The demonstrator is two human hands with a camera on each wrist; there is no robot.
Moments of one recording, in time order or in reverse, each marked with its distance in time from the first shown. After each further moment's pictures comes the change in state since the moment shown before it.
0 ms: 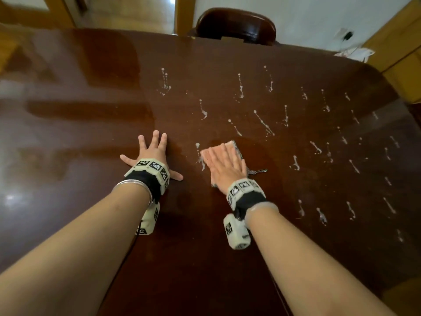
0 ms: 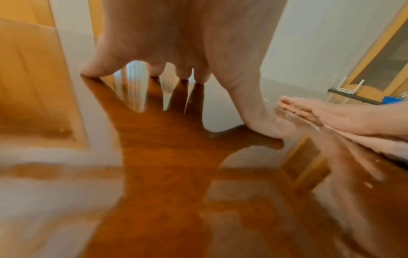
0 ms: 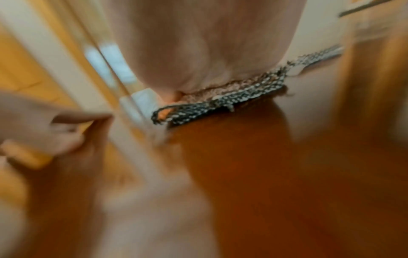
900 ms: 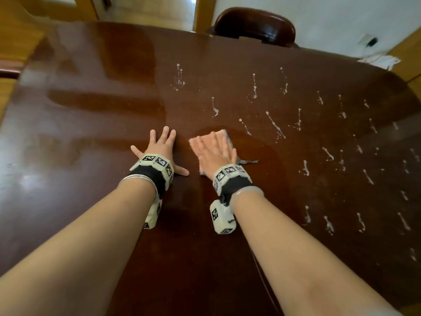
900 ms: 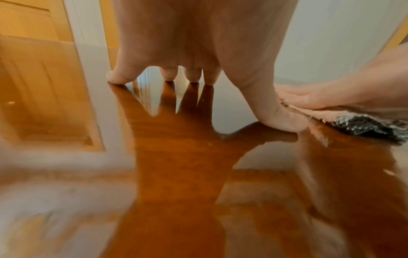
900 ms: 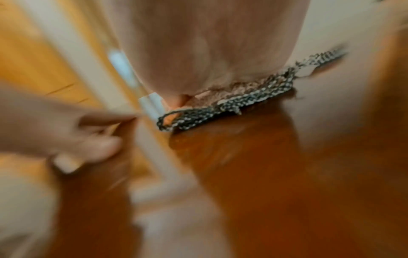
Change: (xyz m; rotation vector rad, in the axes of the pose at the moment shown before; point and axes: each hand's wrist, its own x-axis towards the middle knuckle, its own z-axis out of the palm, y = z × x) left_hand -0.002 -0.005 0.008 0.004 0.062 0.039; right_hand 0.016 -0.047 -0.011 -0.016 -0.003 -0.065
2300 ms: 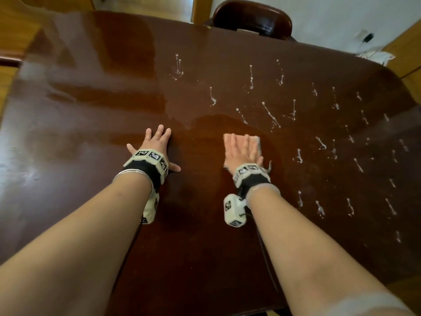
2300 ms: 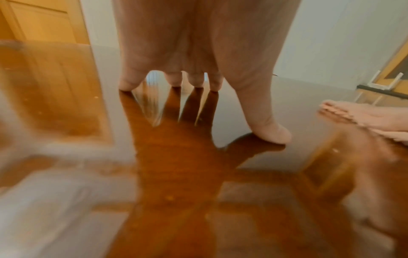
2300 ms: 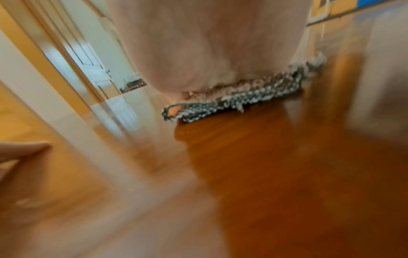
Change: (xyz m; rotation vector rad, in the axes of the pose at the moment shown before) left_hand -0.023 -0.016 0.015 -0.029 0.004 0.013; right_hand -0.029 0.051 0.006 0.153 -0.008 0.242
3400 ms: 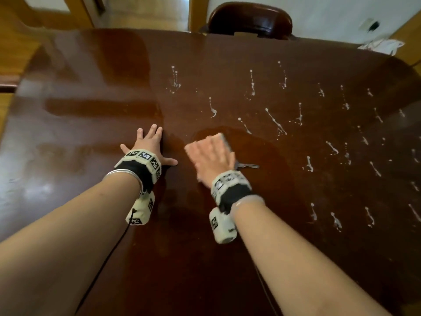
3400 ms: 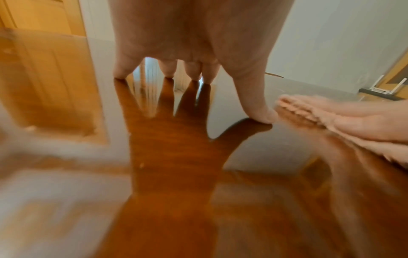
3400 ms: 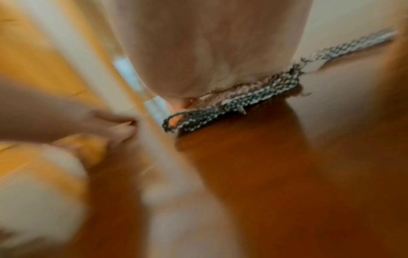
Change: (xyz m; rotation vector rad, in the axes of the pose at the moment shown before) left_hand 0.041 -0.005 -0.037 0.006 0.032 -0.054; right_hand 0.018 -0.056 0.016 -0.123 0.032 -0.314
